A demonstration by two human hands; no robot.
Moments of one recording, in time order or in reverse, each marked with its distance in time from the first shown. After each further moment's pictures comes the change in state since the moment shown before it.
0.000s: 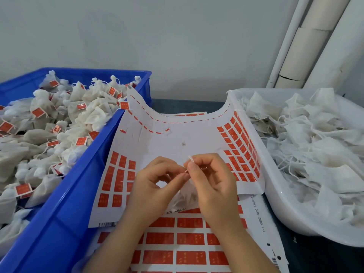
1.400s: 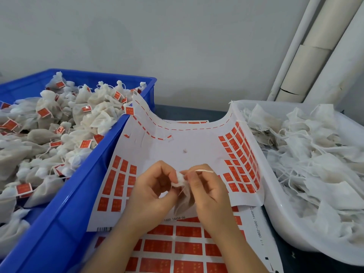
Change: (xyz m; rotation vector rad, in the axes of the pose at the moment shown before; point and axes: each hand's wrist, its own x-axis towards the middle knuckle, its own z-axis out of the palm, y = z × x) left_hand -0.004 0.000 -0.006 -0.196 -0.033 -0.051; right_hand 0.006 0.006 0.000 -0.142 -0.125 0.129
